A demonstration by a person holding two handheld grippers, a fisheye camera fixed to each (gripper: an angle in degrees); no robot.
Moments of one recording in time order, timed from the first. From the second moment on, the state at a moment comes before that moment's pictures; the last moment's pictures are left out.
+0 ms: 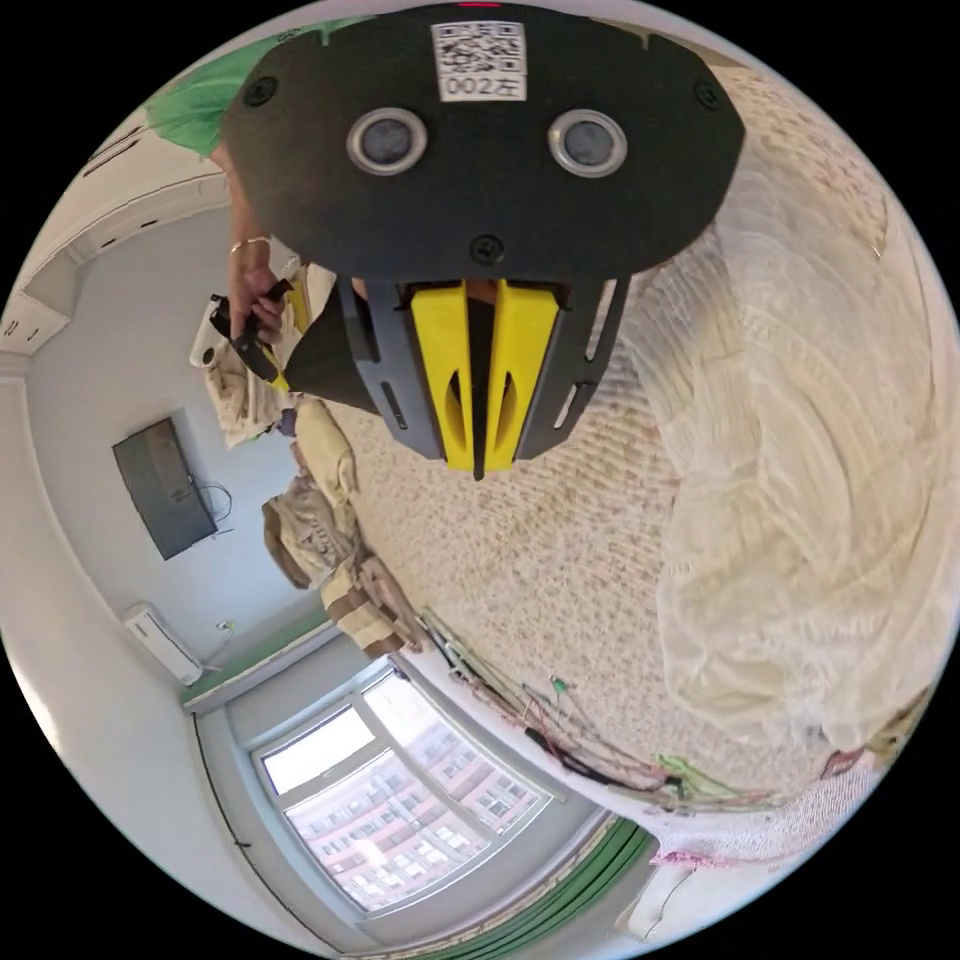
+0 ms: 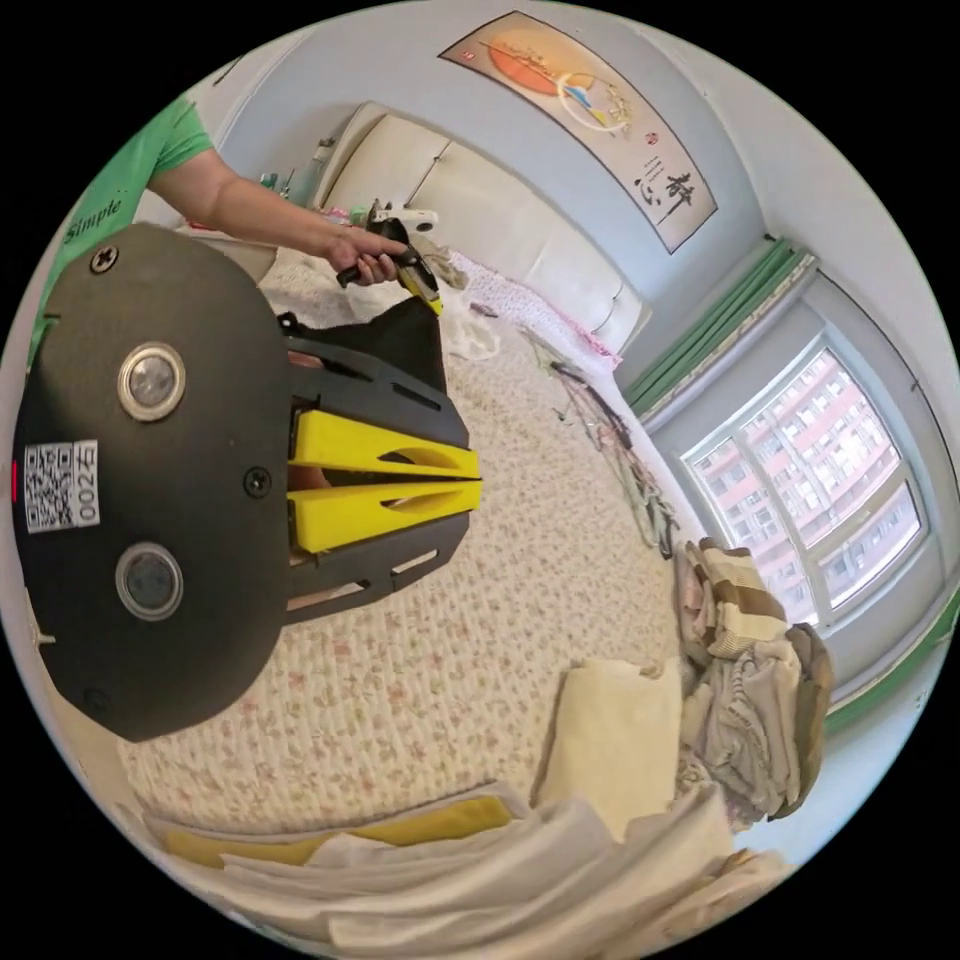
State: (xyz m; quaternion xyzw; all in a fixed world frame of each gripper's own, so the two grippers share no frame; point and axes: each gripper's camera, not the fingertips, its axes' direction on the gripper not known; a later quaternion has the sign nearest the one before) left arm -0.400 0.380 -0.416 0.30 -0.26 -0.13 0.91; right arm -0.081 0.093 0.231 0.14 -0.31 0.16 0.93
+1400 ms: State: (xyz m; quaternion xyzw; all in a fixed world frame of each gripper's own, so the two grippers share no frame) left arm -0.401 0.752 -0.278 0.34 -0.27 -0.07 0.90; right arm -0.292 0.333 0.089 0.19 -0.25 -0.10 0.94
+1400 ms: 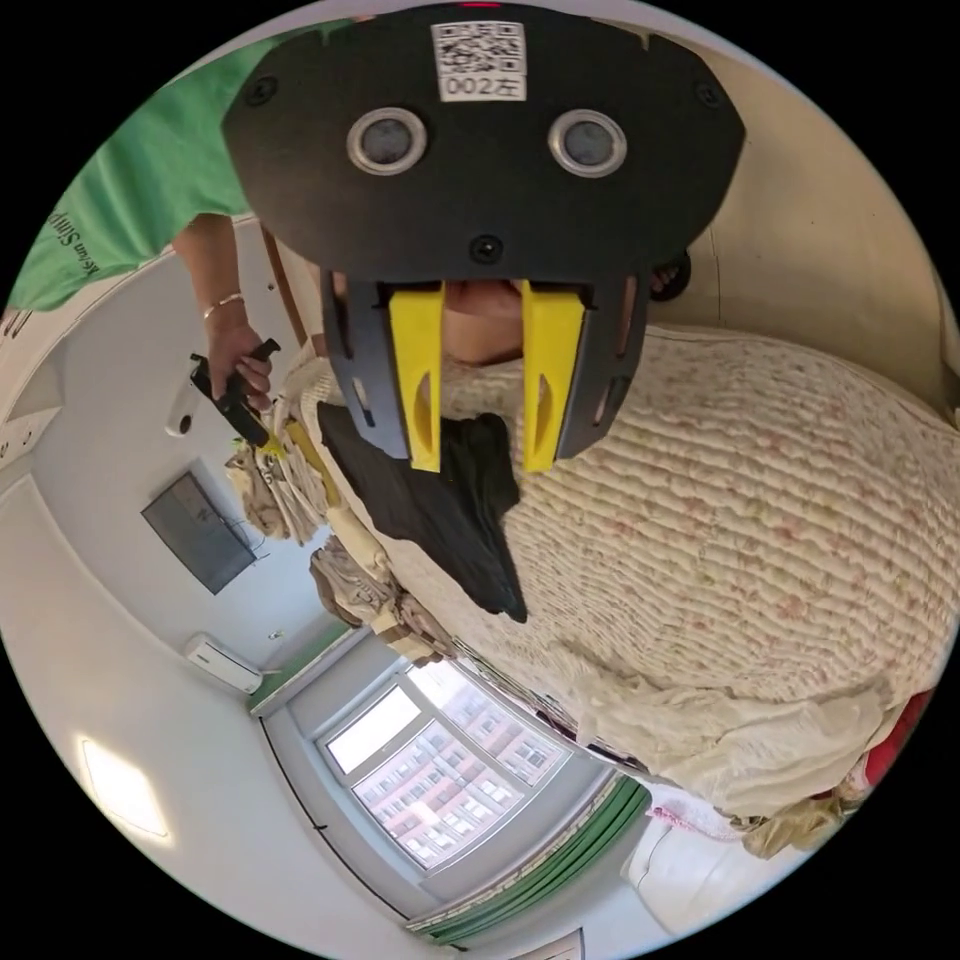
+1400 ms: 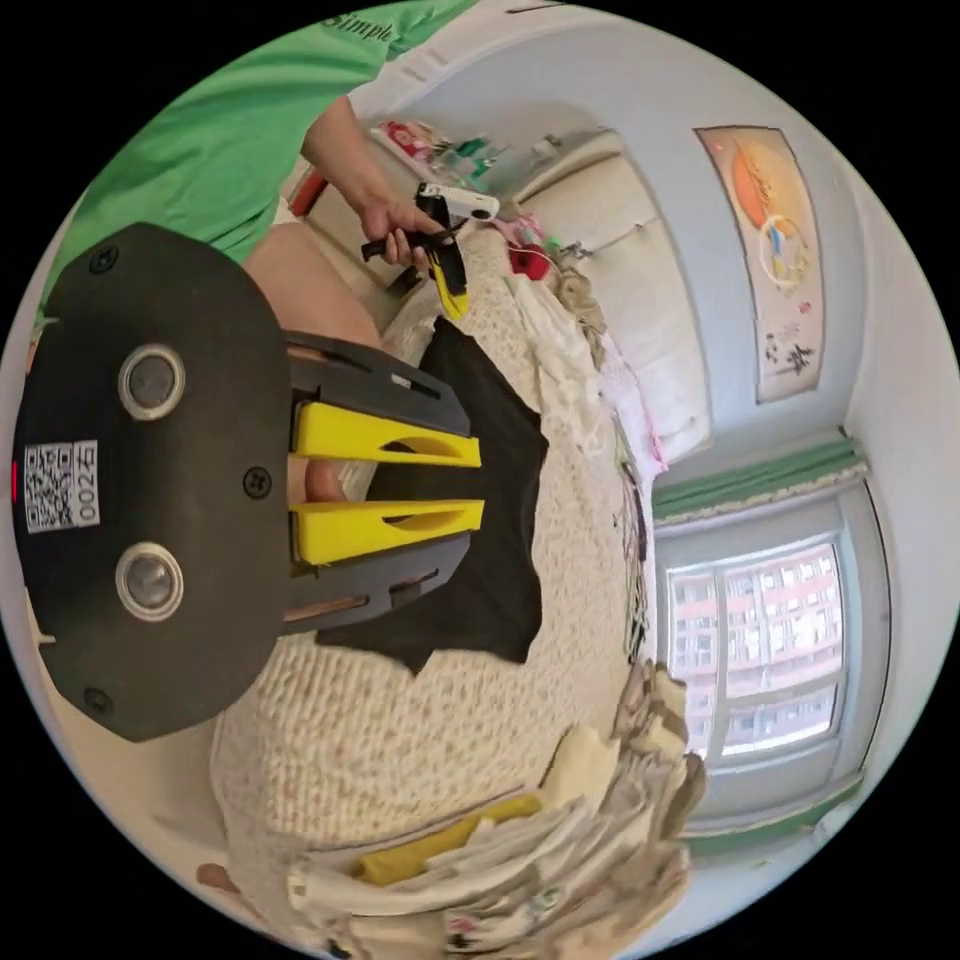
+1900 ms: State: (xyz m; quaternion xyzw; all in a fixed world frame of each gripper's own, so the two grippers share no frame) left arm -0.396 0.737 -0.192 0.30 -0.37 -0.05 0.88; right arm -0.522 0.201 0.095 0.08 -0.21 -0.23 0.95
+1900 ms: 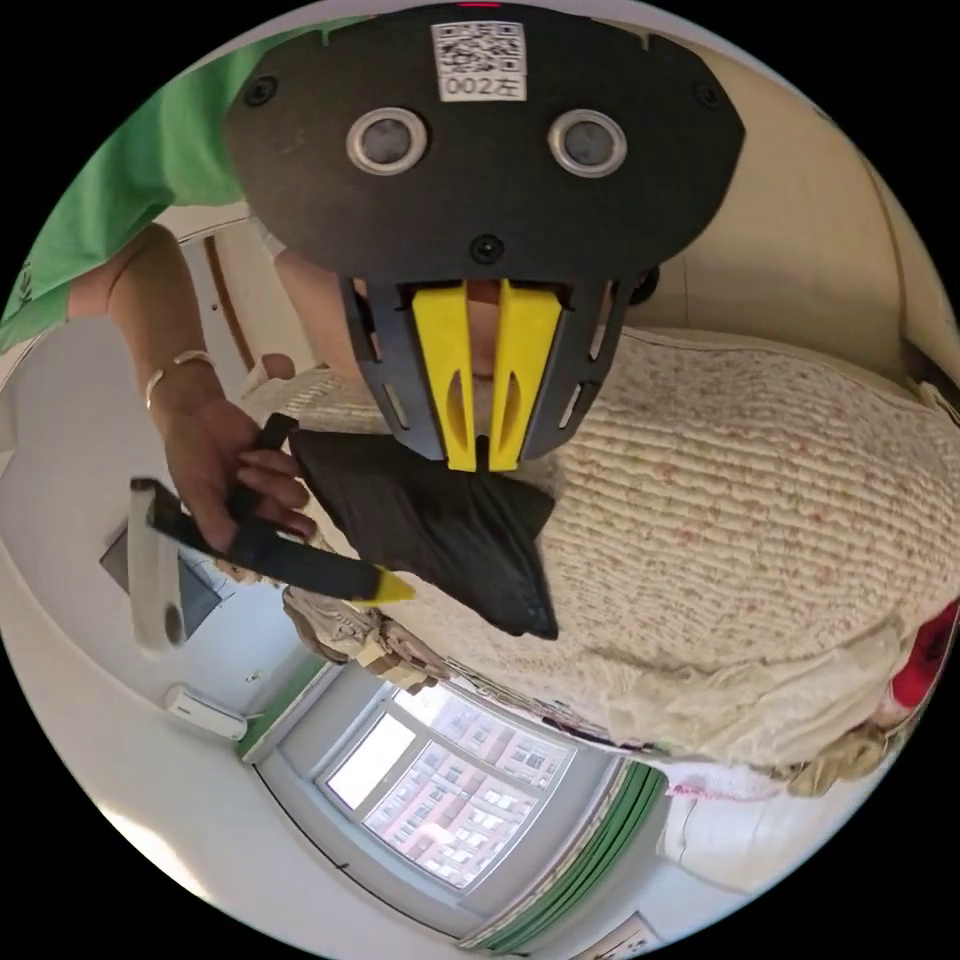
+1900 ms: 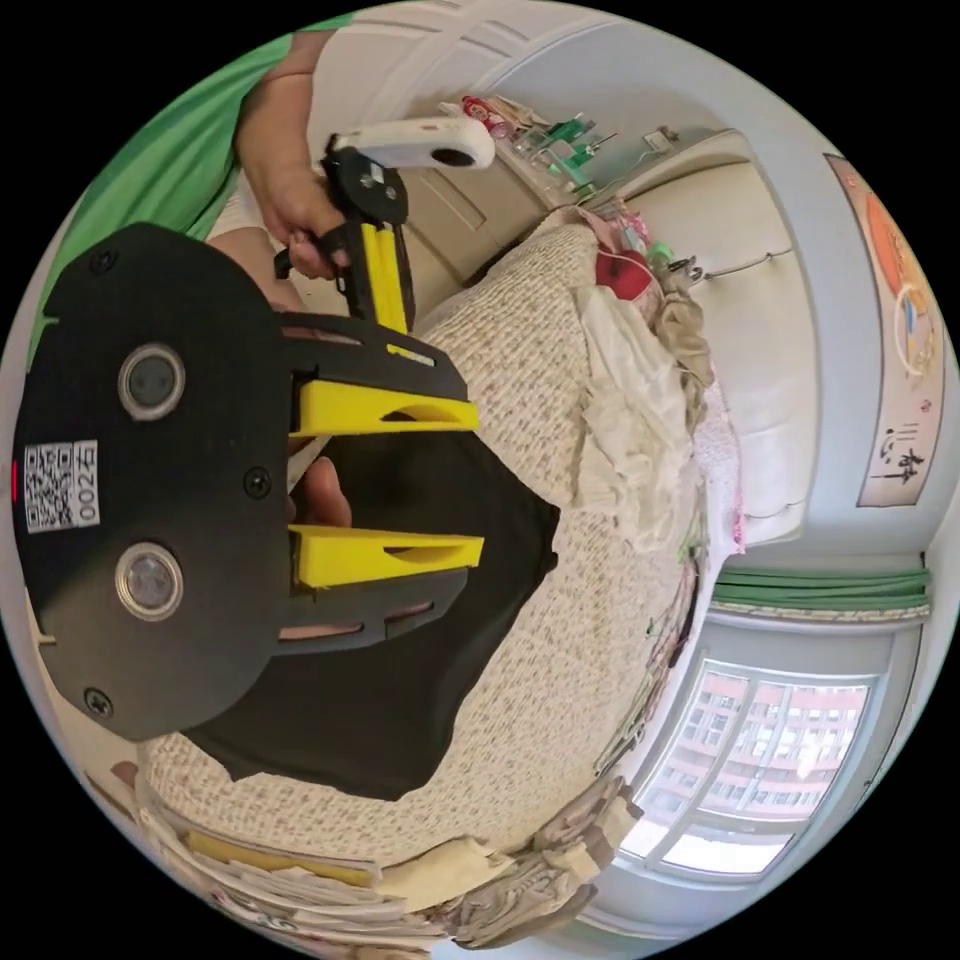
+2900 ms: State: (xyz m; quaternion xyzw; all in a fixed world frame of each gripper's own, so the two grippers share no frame) left arm -0.364 0.623 0.065 0.14 -0.40 0.20 0.88; right arm -0.195 0.203 0.188 0.07 -0.31 0.18 0.93
